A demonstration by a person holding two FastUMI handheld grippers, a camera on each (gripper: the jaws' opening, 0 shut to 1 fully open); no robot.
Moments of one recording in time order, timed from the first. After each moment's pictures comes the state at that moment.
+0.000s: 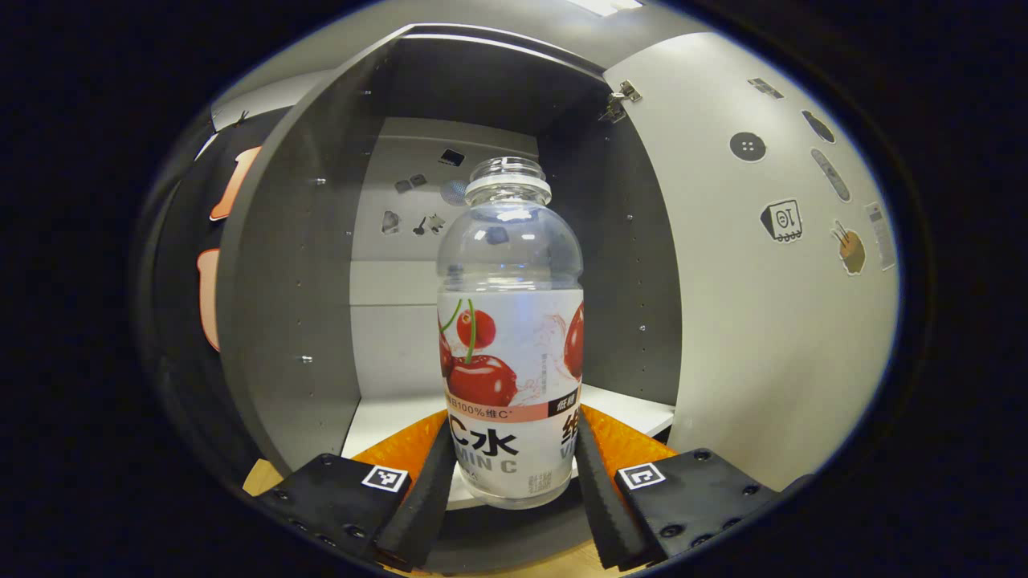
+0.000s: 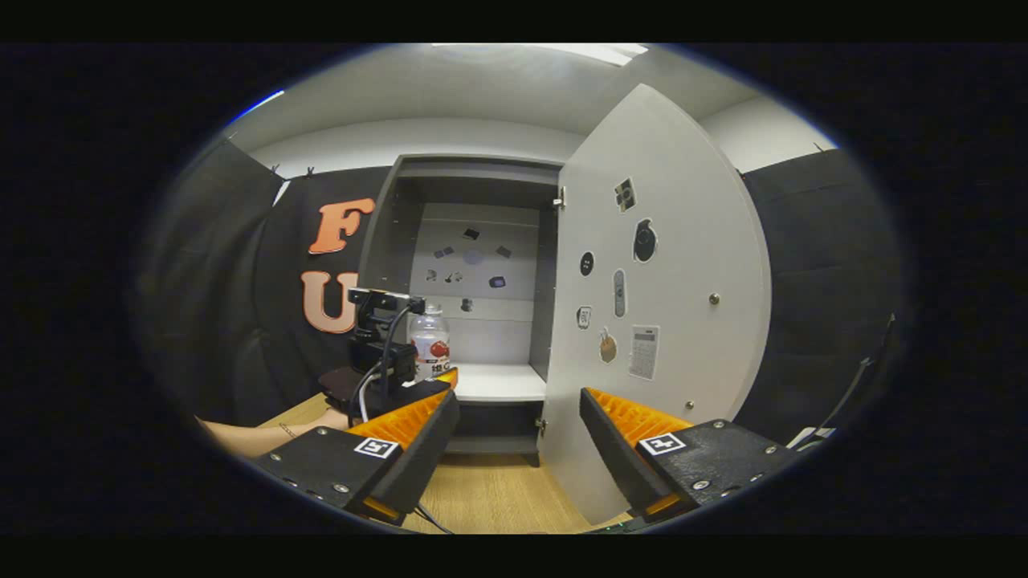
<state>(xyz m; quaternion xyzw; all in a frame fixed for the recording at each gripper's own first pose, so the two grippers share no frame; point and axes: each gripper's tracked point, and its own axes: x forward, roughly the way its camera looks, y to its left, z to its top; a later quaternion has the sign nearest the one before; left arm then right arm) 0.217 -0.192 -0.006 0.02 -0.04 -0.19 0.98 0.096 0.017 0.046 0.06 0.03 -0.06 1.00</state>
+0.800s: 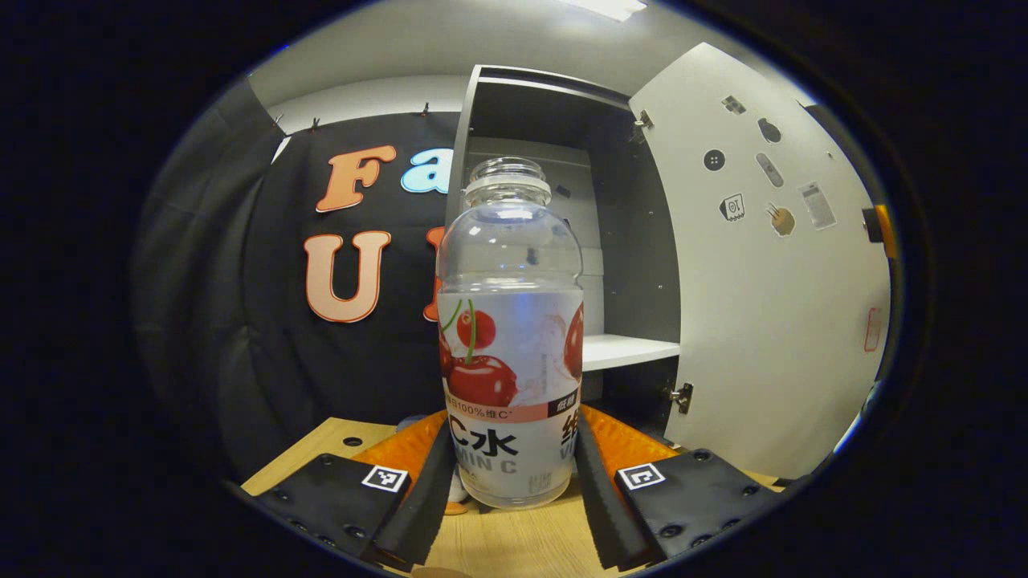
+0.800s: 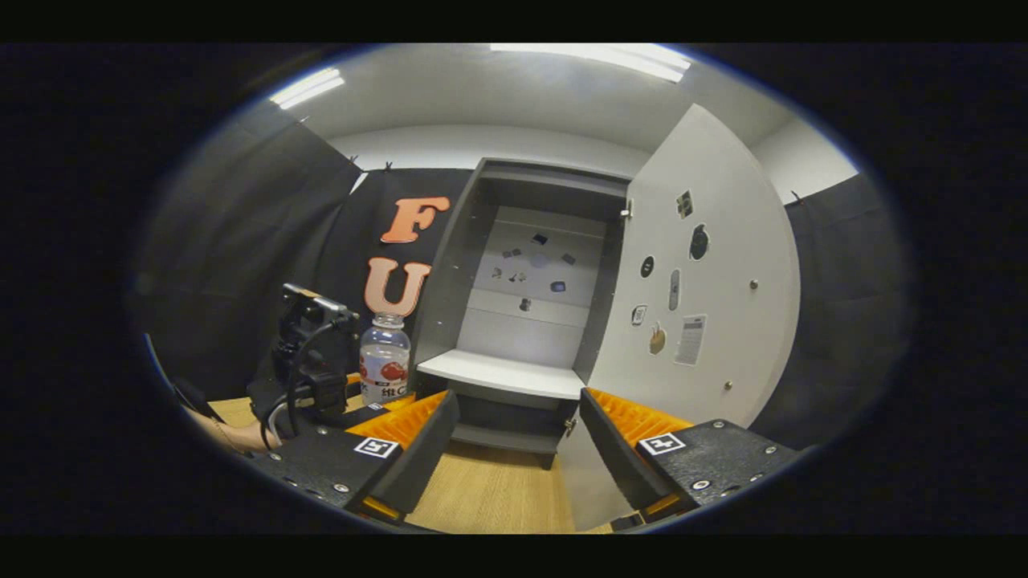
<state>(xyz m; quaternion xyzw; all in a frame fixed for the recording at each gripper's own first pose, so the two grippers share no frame) 0.059 -0.091 -0.090 0.02 -0.03 -0.07 1.00 0.076 0.062 0.016 -0.02 -0.02 0.04 1.00</state>
